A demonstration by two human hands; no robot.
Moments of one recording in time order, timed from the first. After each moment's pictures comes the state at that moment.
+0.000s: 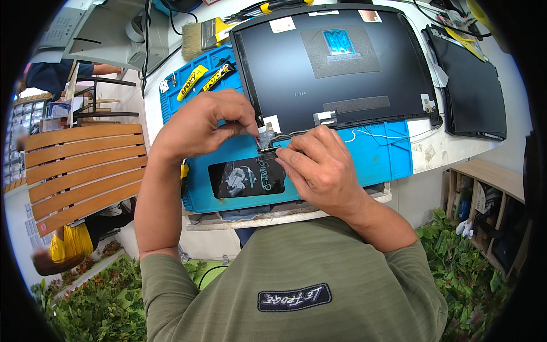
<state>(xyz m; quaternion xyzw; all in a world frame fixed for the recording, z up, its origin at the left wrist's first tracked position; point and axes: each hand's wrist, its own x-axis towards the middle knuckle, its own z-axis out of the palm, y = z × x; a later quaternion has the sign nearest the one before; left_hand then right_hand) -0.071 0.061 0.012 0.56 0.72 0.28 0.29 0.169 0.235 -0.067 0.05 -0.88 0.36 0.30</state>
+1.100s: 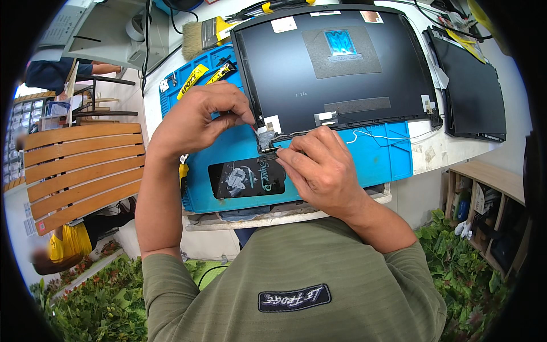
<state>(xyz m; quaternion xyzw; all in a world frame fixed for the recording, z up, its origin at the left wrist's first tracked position) -0.077 0.058 0.014 0.57 0.73 0.29 0.26 0.168 0.236 -0.066 0.05 -0.88 0.36 0.29</state>
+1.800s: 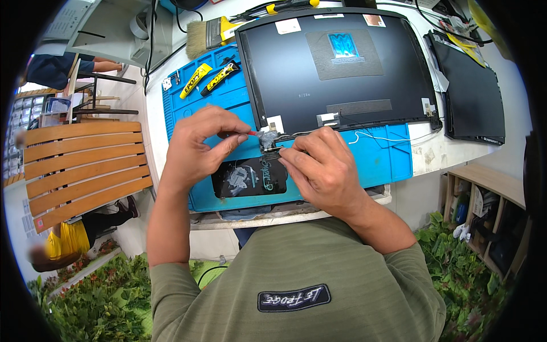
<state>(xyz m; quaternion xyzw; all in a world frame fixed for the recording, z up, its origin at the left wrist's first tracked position) -0.024 0.022 0.001 0.45 0.79 0.38 0.16 0.169 0.236 -0.064 0.05 -0.89 0.36 0.29</state>
